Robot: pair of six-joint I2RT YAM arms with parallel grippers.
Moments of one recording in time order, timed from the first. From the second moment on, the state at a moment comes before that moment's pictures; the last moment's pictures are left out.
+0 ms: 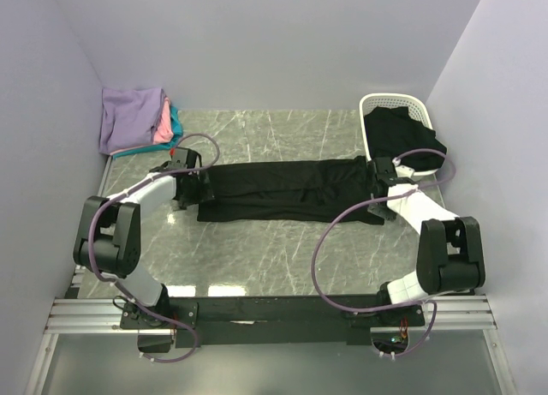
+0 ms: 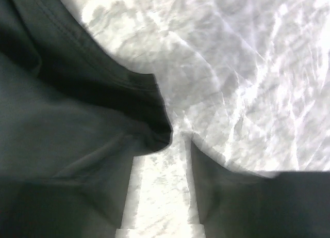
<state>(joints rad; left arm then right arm) -0.21 1.62 0.96 -0.44 -0.10 -0.48 0.08 1.47 0.84 -0.58 0.45 0.56</state>
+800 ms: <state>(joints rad) -0.35 1.66 1.09 -0.27 0.25 -0.50 0.10 1.51 0.95 -0.42 0.00 0.49</state>
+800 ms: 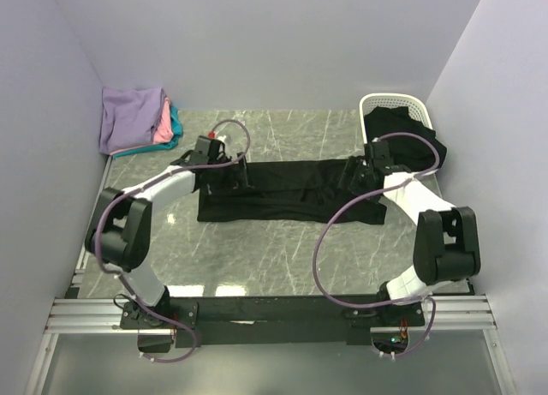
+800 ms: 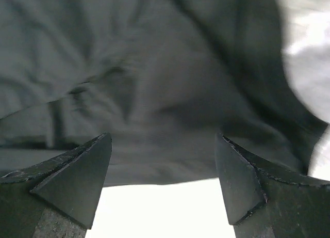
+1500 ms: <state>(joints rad) -0.38 1.80 1.13 -0.26 0.23 -0.51 0.37 1.79 1.24 -0.53 0.11 0.41</state>
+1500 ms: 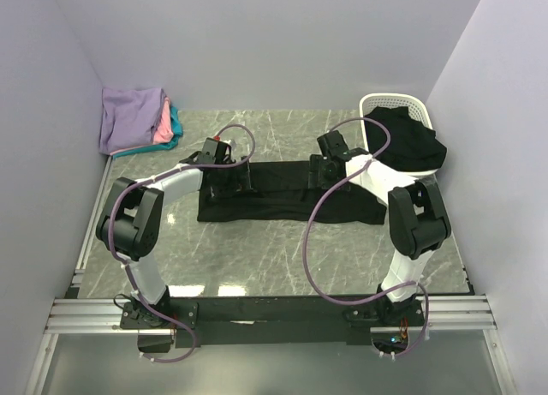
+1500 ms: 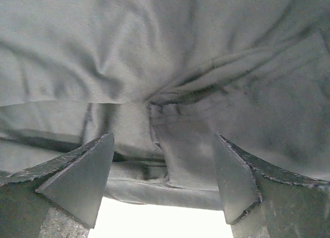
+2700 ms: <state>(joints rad) -0.38 1.81 1.14 -0.30 0.18 -0.48 0.41 1.85 1.28 -0.62 0.24 0.41</state>
